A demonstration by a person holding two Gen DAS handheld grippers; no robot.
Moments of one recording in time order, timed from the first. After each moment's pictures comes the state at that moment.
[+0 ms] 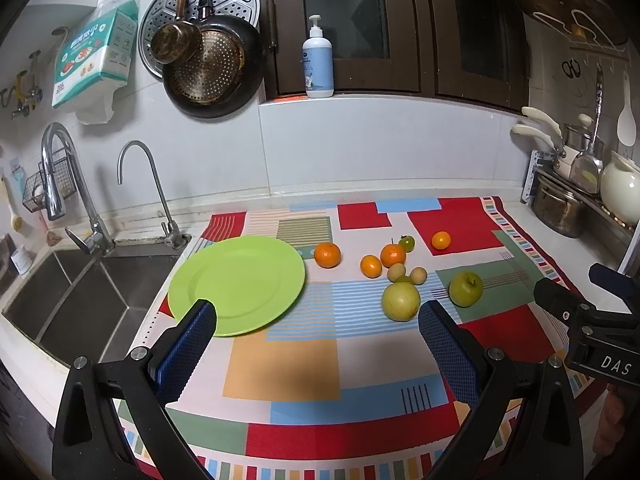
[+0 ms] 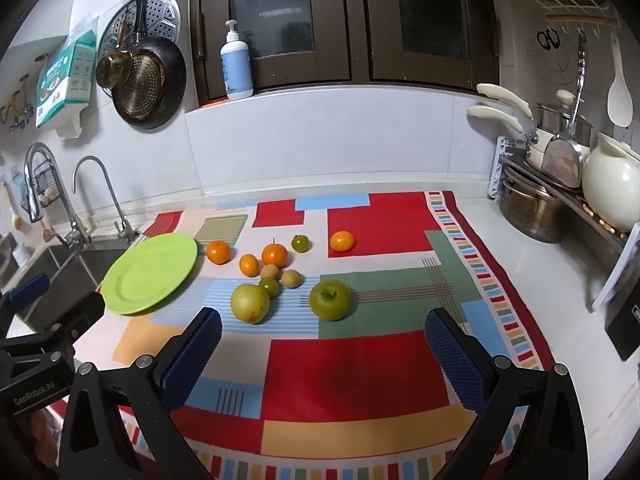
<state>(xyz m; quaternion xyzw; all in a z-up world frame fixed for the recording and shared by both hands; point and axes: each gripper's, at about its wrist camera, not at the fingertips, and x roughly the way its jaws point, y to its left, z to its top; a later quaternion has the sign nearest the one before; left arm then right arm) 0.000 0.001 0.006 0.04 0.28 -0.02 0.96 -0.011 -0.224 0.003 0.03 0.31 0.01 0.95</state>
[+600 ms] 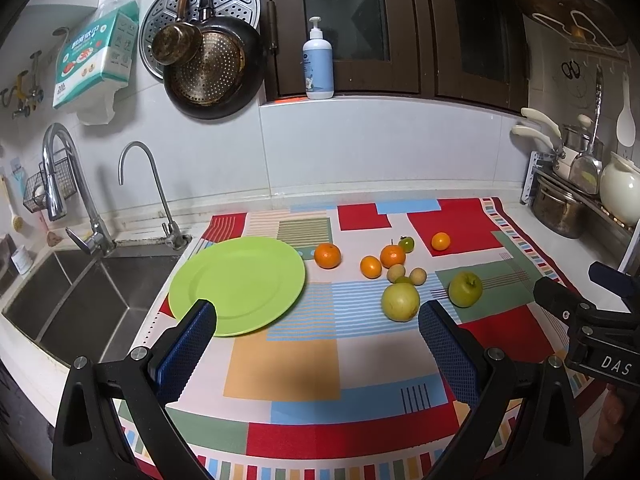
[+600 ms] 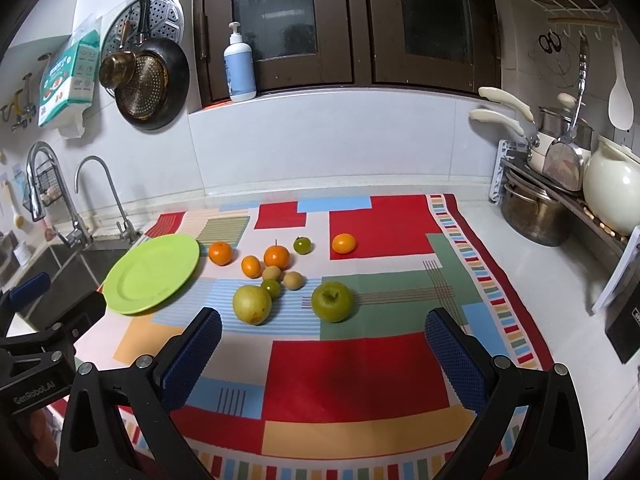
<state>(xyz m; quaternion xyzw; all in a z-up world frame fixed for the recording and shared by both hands) -0.002 0.002 0.008 0.04 0.28 -0.02 0.96 -0.014 -0.223 0.000 0.03 0.30 0.01 0.95</state>
